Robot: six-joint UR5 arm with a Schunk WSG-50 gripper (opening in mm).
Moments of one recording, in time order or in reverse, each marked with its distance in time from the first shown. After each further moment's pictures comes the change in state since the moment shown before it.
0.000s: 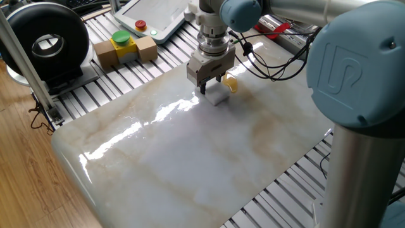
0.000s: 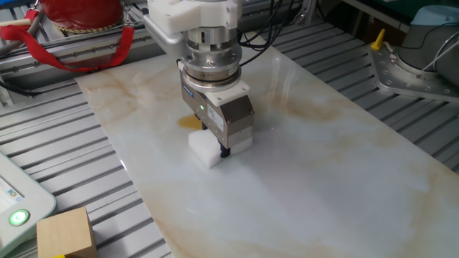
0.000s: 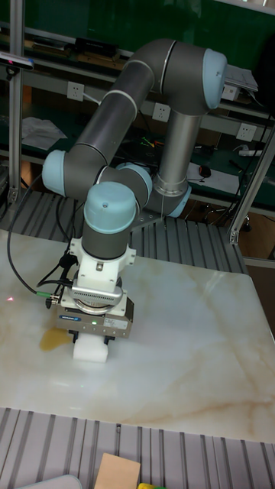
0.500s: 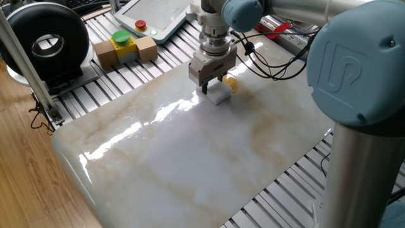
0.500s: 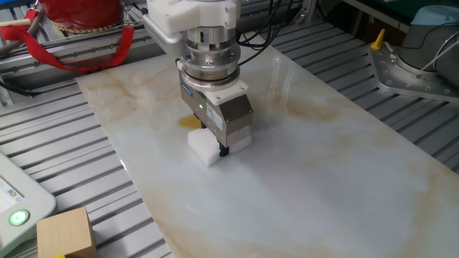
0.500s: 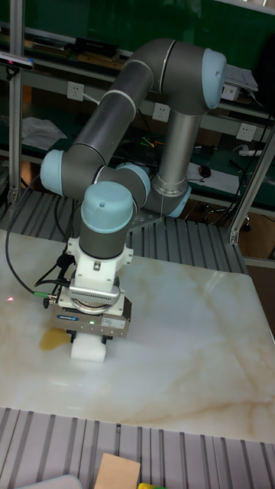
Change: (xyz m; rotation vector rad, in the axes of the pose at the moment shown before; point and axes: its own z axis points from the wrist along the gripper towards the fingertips) arm 0.001 -0.006 -0.001 0.001 0.000 -0.007
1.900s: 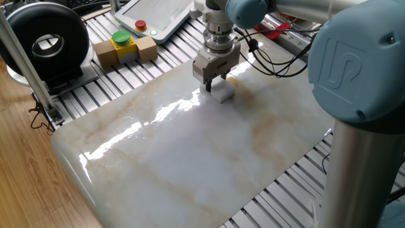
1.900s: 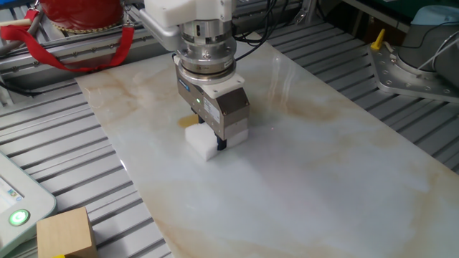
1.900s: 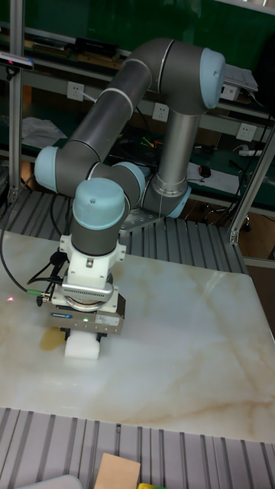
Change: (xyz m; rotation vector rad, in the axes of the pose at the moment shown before) arm 0.002 -0.012 -0.002 -0.001 0.003 -0.019
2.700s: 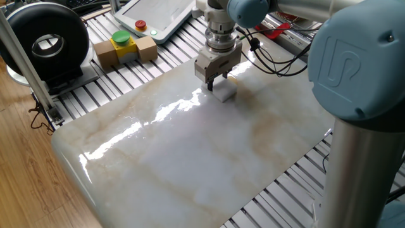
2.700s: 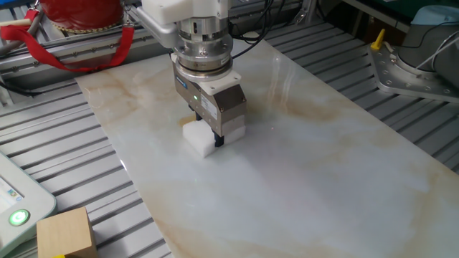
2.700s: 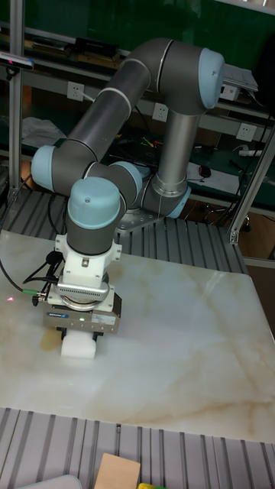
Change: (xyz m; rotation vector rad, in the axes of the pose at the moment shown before) arm 0.000 -0.008 0.000 0.002 0.001 -0.010
